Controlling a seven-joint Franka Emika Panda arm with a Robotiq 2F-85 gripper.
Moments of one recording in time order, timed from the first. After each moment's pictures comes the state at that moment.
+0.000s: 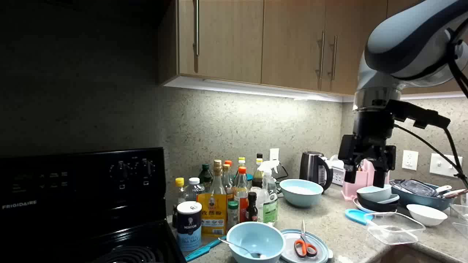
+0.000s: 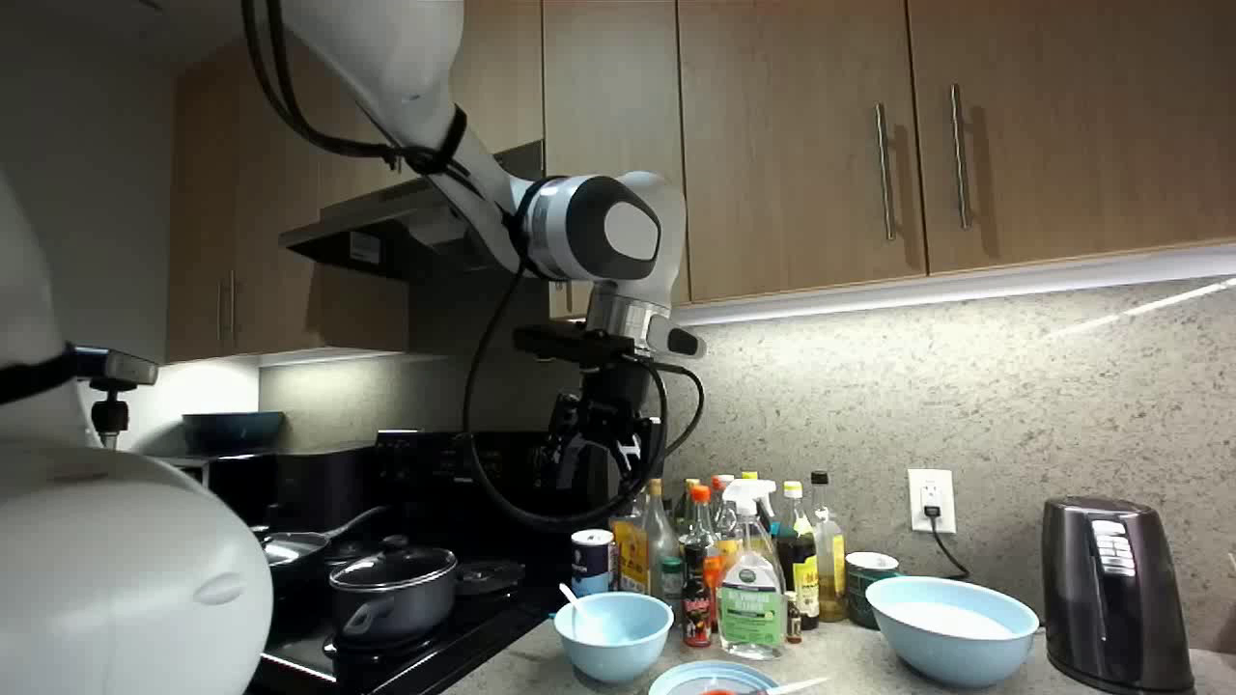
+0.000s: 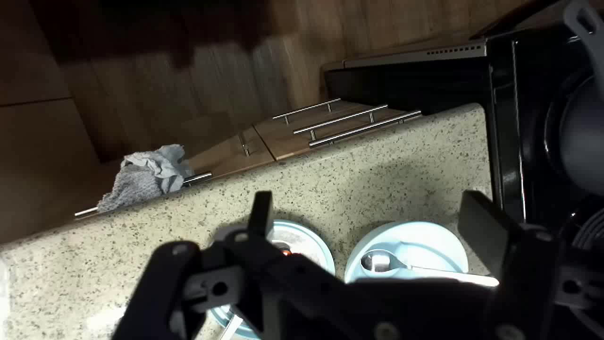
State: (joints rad) arm 0.02 -0.39 -0.08 -2.42 0.20 1.95 0.03
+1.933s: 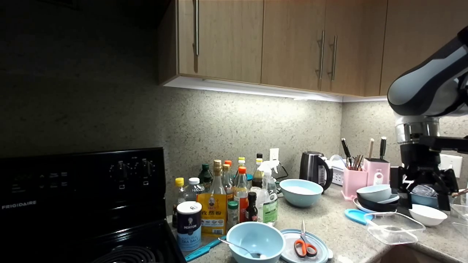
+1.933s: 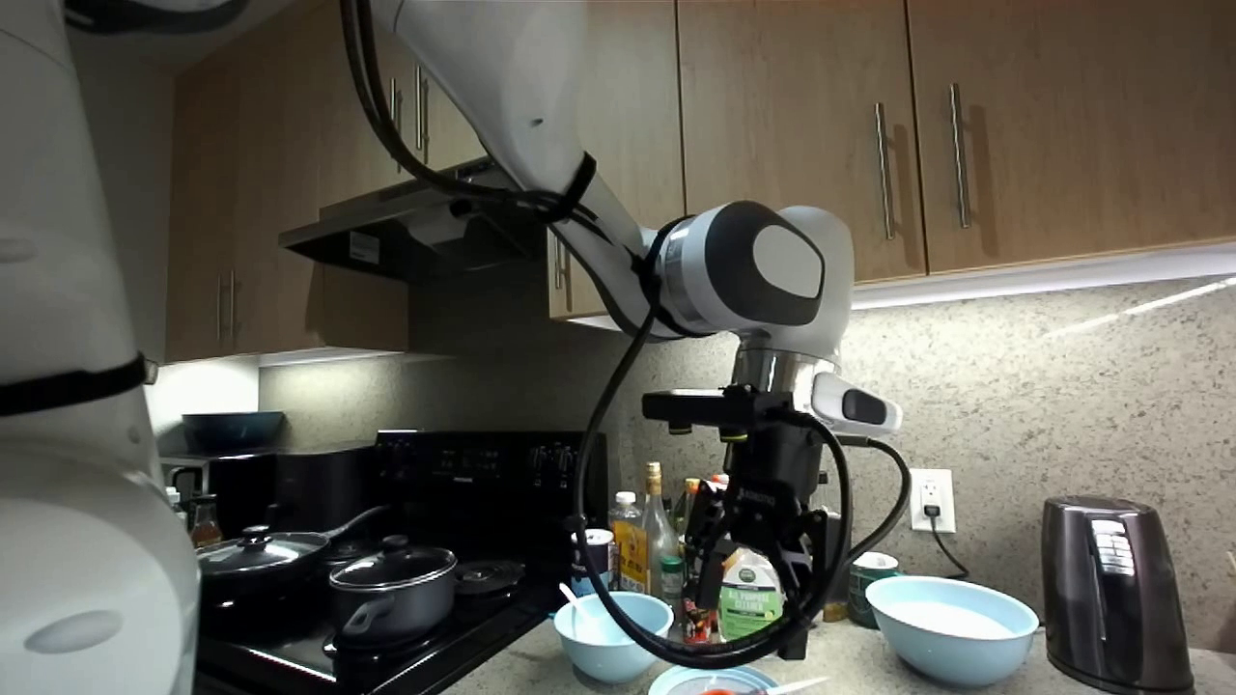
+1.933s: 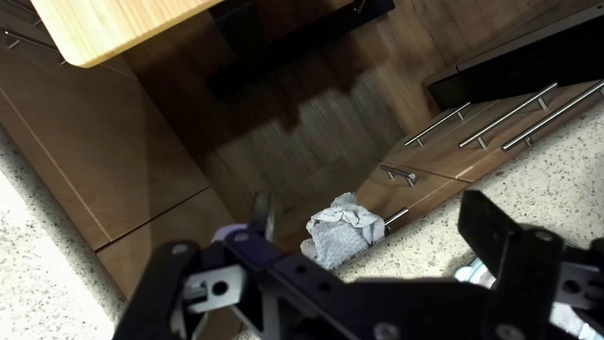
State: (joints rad) arm -0.23 -0.21 -0.22 -2.41 -0.01 1.94 0.07
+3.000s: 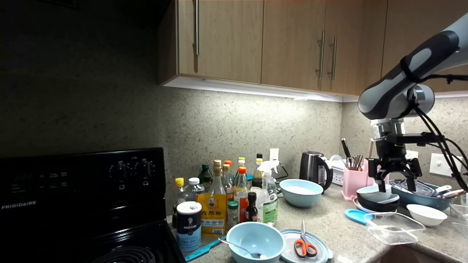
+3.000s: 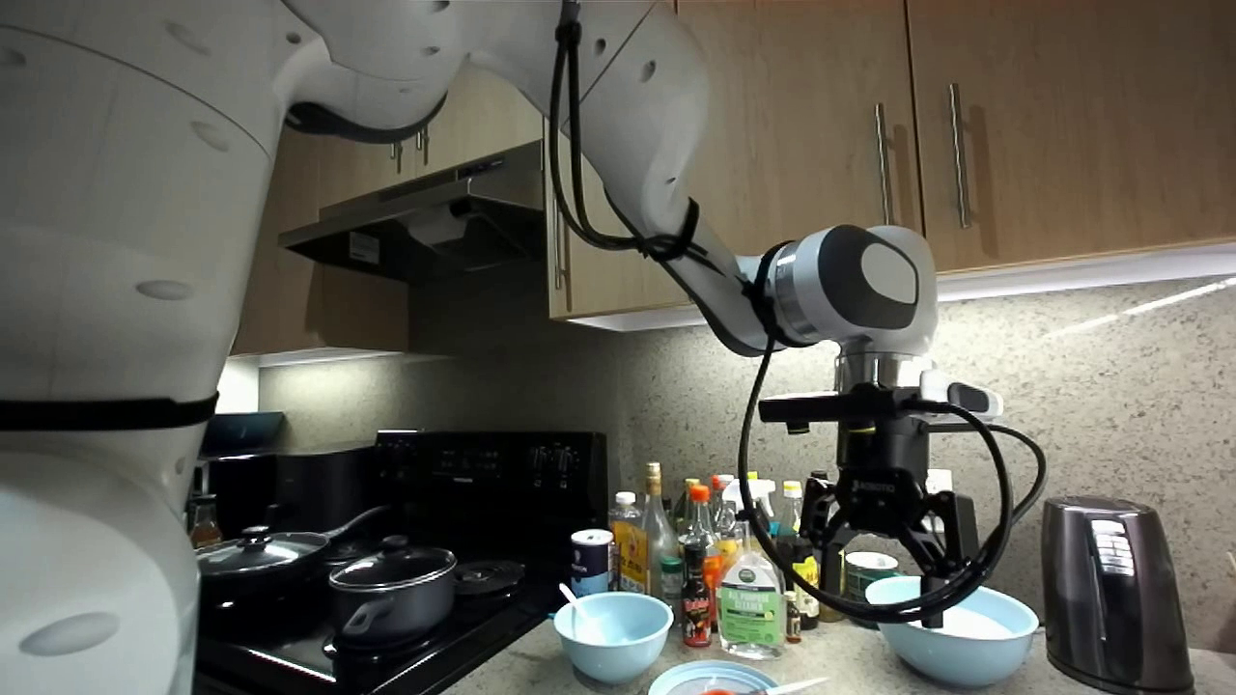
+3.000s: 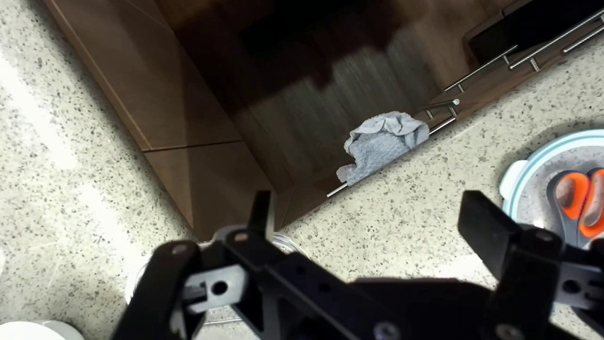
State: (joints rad) arm -0.23 0.14 -0.25 -2.01 -0.02 1.90 0.02
